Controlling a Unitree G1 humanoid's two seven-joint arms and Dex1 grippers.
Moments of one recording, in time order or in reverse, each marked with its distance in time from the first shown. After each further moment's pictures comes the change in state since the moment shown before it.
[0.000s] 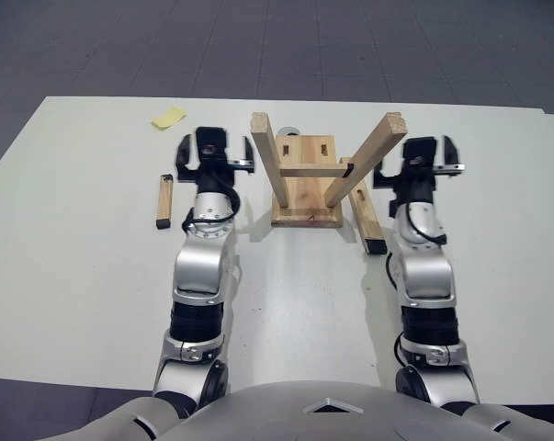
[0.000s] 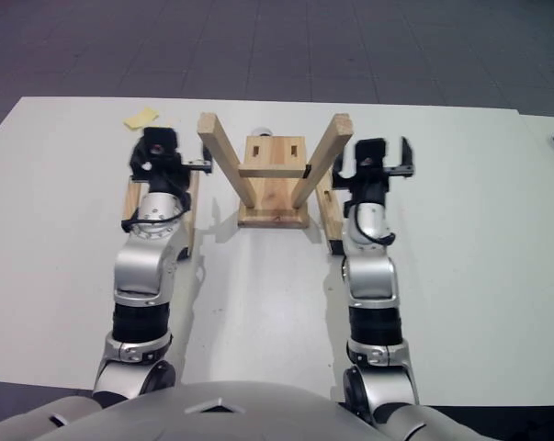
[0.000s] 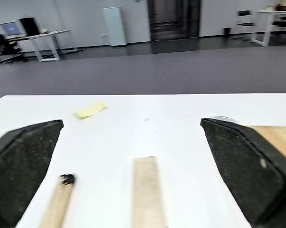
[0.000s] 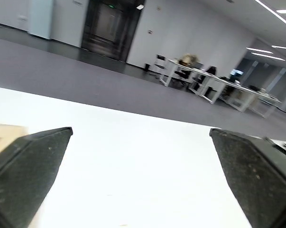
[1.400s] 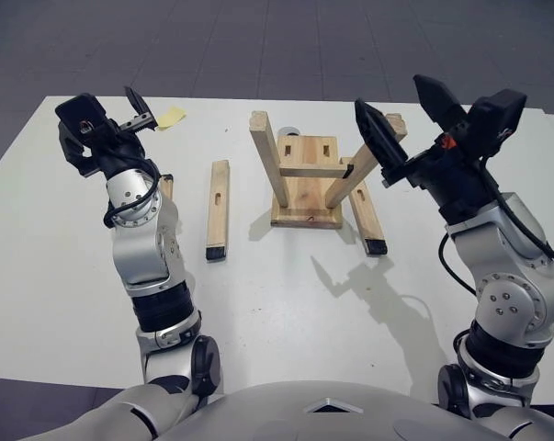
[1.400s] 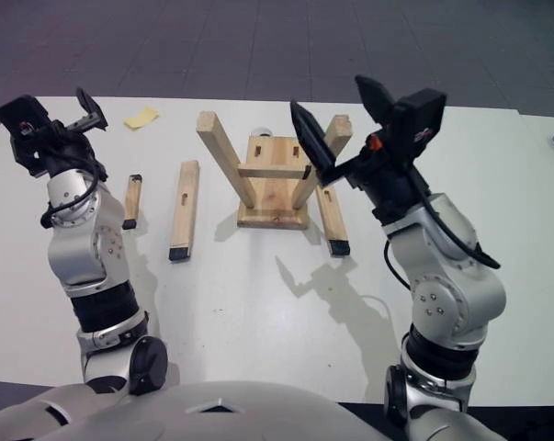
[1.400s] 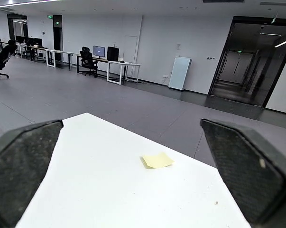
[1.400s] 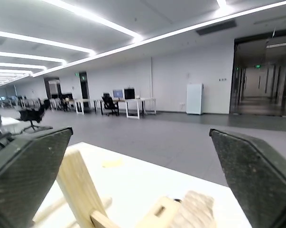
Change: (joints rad) left arm -0.098 0.036 0.238 -0.047 -0.113 -0.141 0.122; right arm 0.059 -0.232 -0.060 -0.524 0.853 0.201 0.489
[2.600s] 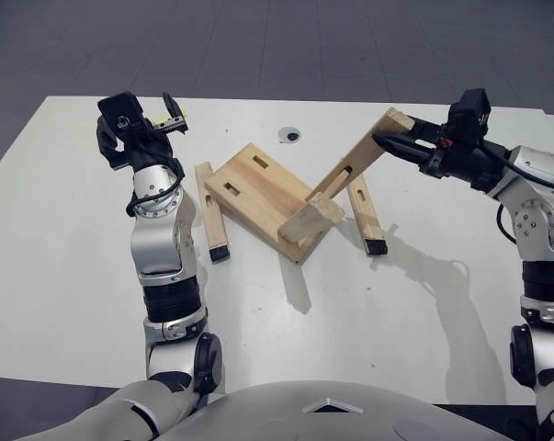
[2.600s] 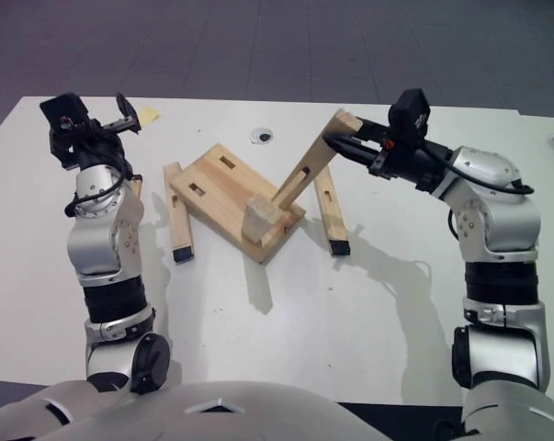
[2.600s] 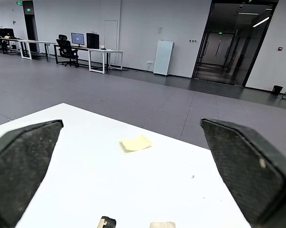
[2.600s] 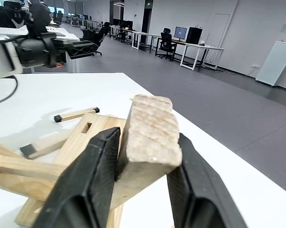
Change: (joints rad) left arm -0.029 0.001 -0.079 0.085 -0.001 0.040 -0.044; right arm -0.281 -0.394 0.126 0.741 -0.119 -0.310 0.698
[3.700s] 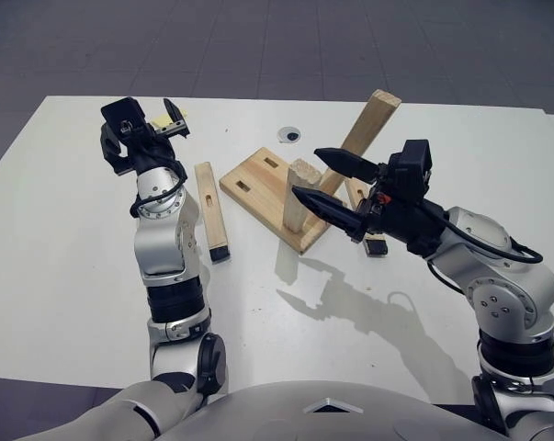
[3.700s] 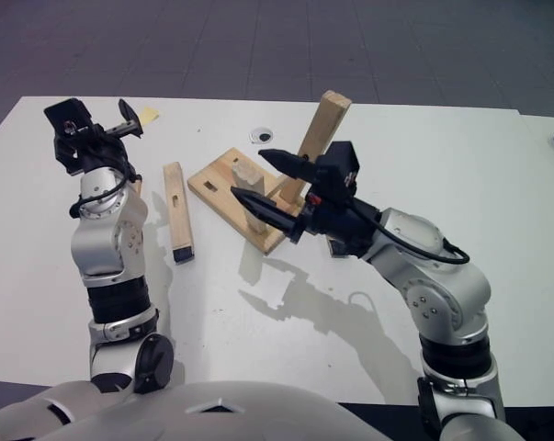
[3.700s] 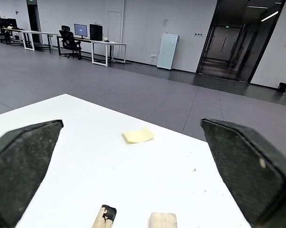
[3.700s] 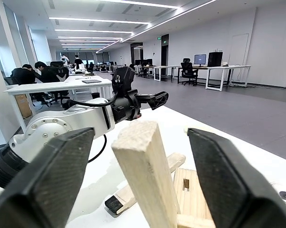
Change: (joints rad) left arm 0.001 -0.025 0.021 0.013 -0.001 0.006 0.034; right arm 0.294 0.223 0.083 -0.696 0.334 0.273 -0.416
